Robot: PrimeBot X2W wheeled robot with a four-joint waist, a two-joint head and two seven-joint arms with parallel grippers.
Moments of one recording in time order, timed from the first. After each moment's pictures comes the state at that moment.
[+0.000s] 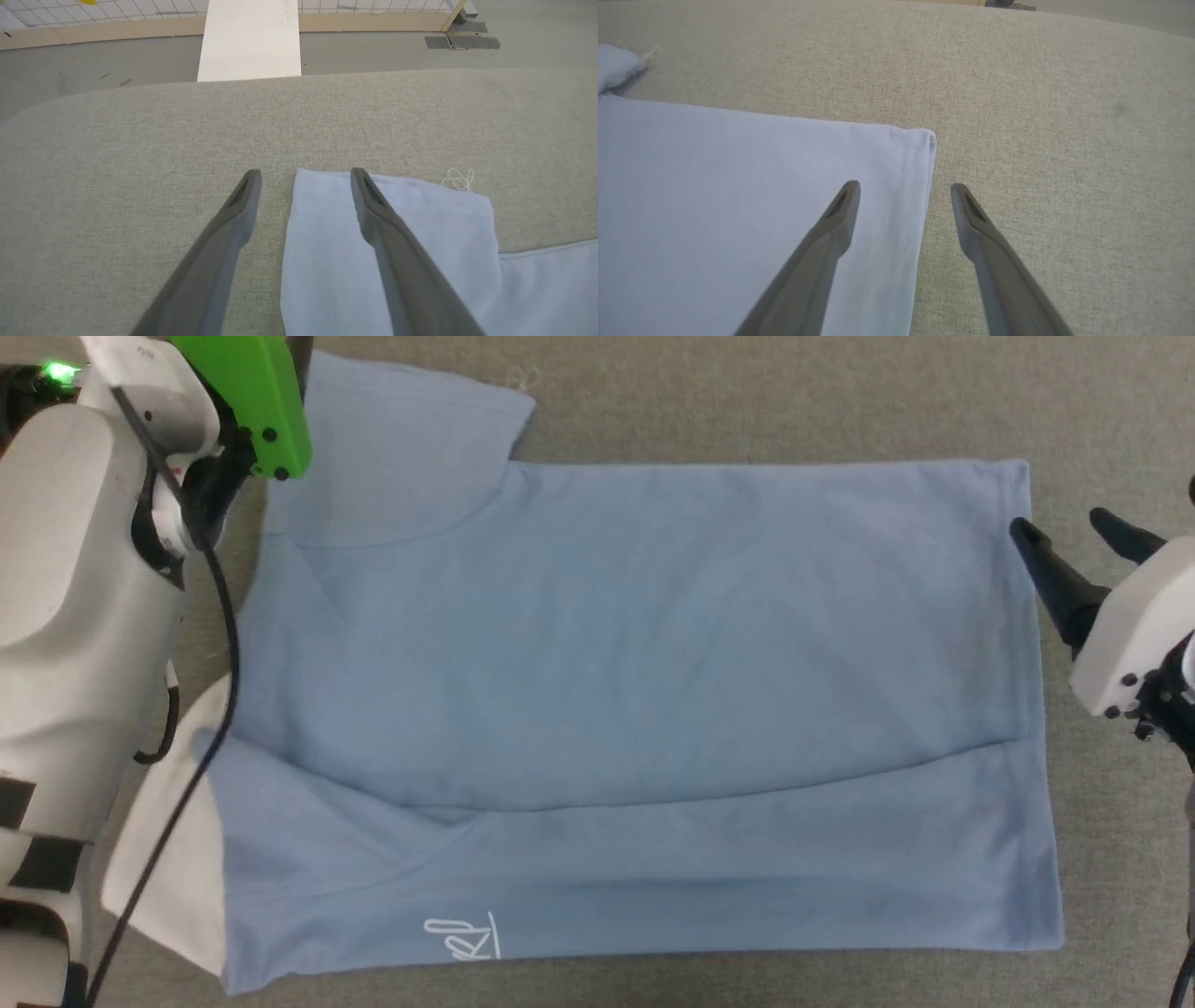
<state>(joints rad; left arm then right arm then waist) -1.08 0.49 -0.57 0.46 -0.73 0.17 0.48 -0.45 -0.26 -0.11 -0.12 0.35 0.13 0.78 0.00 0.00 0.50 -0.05</state>
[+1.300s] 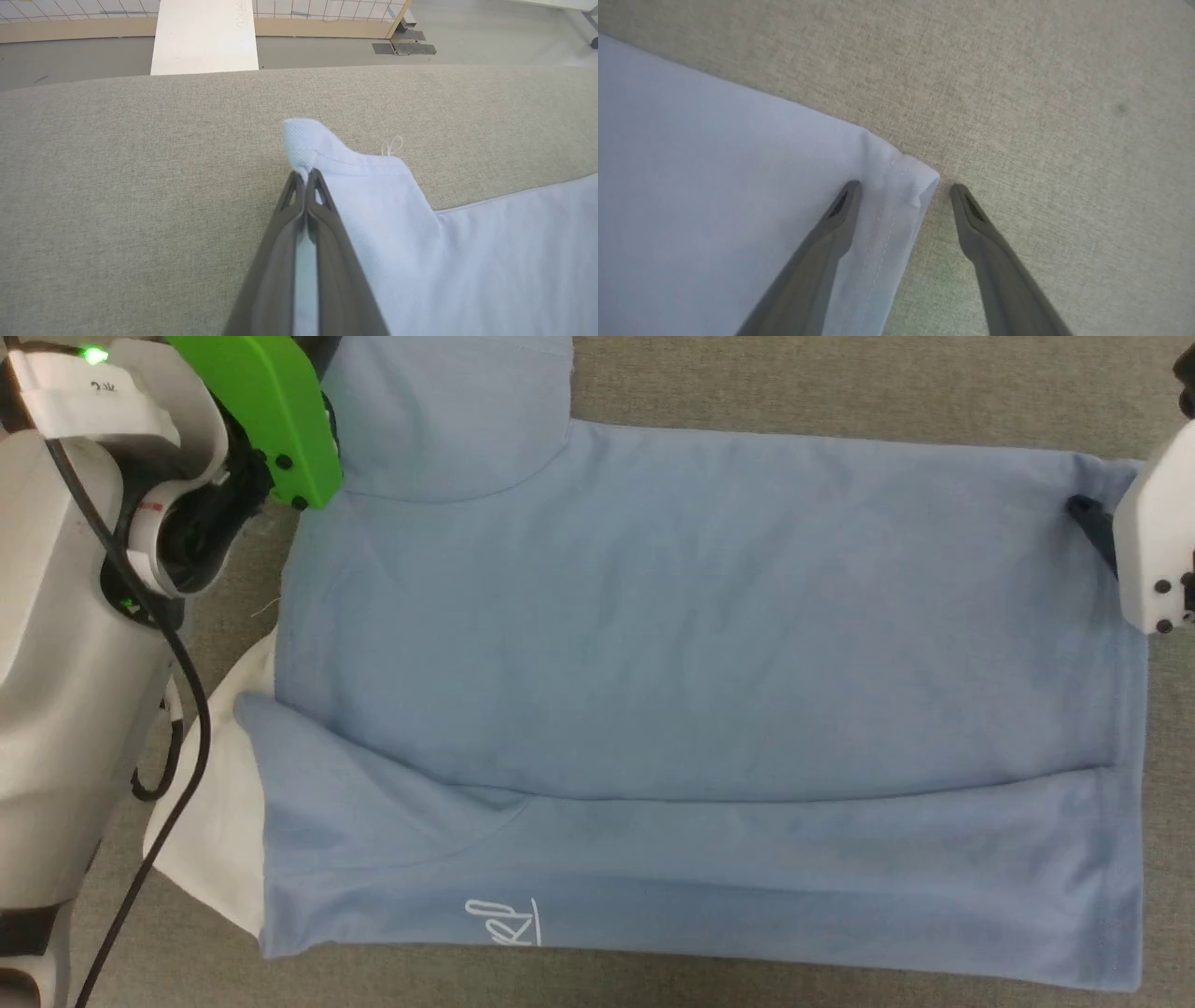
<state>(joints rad) -0.99 0.55 -0.52 0.13 -0.85 0.12 0.55 -0.70 -0.46 0.09 0.08 0.29 0.13 1.06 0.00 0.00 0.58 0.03</state>
